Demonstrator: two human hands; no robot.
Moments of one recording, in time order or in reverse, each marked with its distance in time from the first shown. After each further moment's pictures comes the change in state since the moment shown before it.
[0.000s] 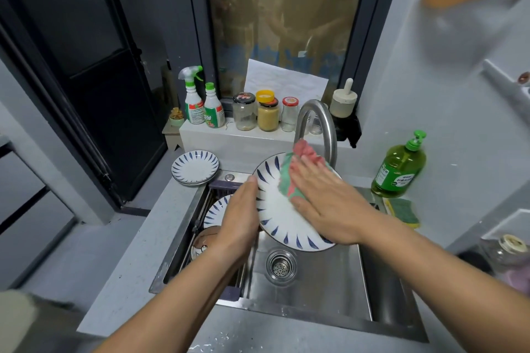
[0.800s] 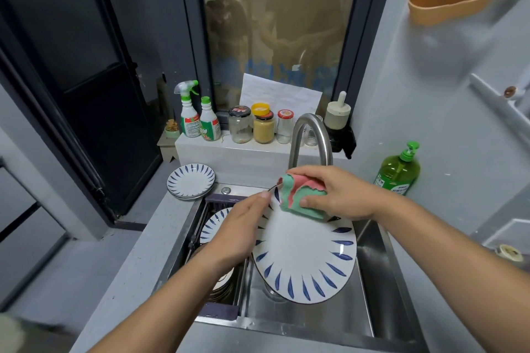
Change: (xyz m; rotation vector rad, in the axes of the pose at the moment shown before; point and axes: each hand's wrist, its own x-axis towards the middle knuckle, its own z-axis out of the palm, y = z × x) left_hand -0.013 0.033 -0.005 0.183 -0.309 0.106; right_hand 0.020 0.027 -0.045 0.634 -0.003 0.069
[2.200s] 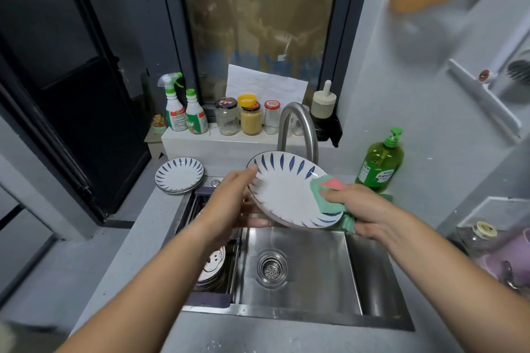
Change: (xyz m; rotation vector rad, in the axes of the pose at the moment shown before) left_hand 0.017 0.013 -0.006 -0.218 0.063 -0.310; right_hand -0.042 0.039 0.035 1.106 0.350 0.652
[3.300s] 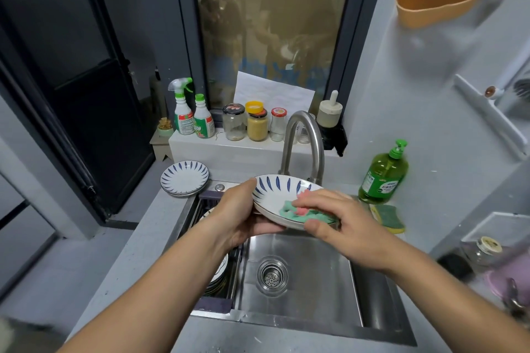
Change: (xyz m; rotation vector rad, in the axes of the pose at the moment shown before) left_hand -0.003 0.010 0.016 -0.139 0.092 -0.174; right_hand -0.048 0.004 0.015 -0.995 -0.180 -0.915
